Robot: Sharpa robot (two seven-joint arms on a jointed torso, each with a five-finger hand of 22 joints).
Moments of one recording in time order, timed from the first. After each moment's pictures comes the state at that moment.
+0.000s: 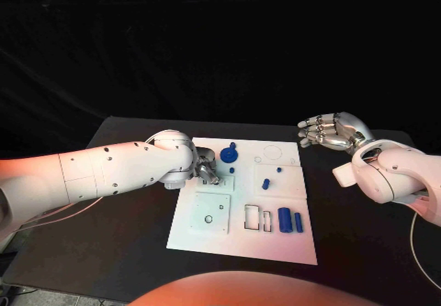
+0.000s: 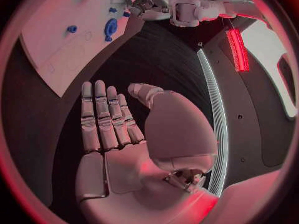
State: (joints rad) left arm 1.17 -0.72 -0.07 1.46 -1.19 0.17 -0.54; left_hand 1.01 -0.19 0.84 0.28 0.11 0.87 0.02 0.81 0.91 1.27 -0.04 1.25 0.87 1.46 -0.09 1.50 1.31 0.08 1.37 0.02 1.40 1.25; right arm 1.27 -0.88 -0.17 1.51 -0.52 -0.47 0.15; right_hand 1.25 -0.15 0.56 0.08 0.34 0.77 0.20 0.24 0.37 0.89 0.18 0.39 0.11 0.99 0.13 0.28 0.33 0.17 0.91 0.24 0.07 0.59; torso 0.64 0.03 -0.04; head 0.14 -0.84
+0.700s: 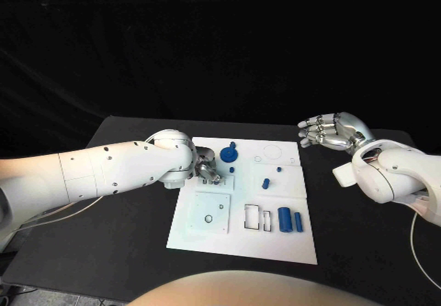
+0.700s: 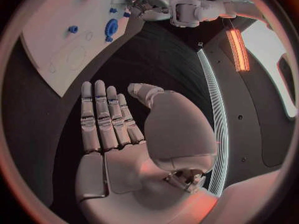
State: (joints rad) left arm 1.17 -0.72 -0.07 1.45 -1.19 0.18 -0.54; left_hand 0.92 -0.16 0.74 0.30 0.11 0.89 0.02 0.79 0.91 1.27 -0.04 1.25 0.87 1.46 -0.09 1.50 1.31 0.08 1.37 0.02 1.40 1.25; right arm 1.27 -0.88 -0.17 1.51 -0.52 -0.47 0.15; right_hand 1.25 -0.15 0.56 0.08 0.34 0.77 0.20 0.24 0.37 0.89 0.18 0.39 0.10 0.99 0.13 0.28 0.33 0.17 0.90 0.24 0.07 0.59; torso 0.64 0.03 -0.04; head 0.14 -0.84
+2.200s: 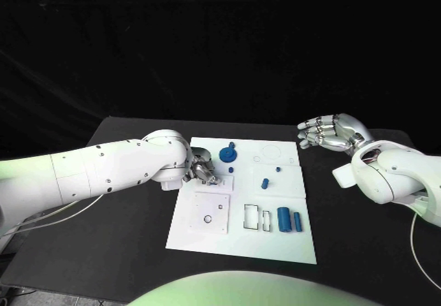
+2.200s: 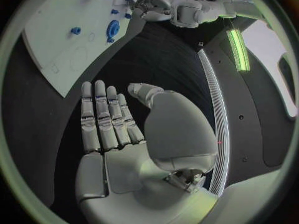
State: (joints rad) left arm 1.17 -0.75 -0.06 1.46 -1.06 0.18 -0.54; left_hand 1.09 -0.14 0.77 0.24 0.09 0.86 0.03 0.78 0.93 1.26 -0.04 1.25 0.85 1.46 -0.09 1.50 1.31 0.08 1.37 0.02 1.40 1.25; right arm 1.27 -0.89 -0.17 1.51 -0.52 -0.47 0.15; right_hand 1.25 -0.15 0.56 0.08 0.34 0.77 0.20 0.24 0.37 0.89 0.18 0.39 0.10 0.99 0.13 0.27 0.33 0.17 0.90 0.24 0.07 0.59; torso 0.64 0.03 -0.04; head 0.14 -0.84
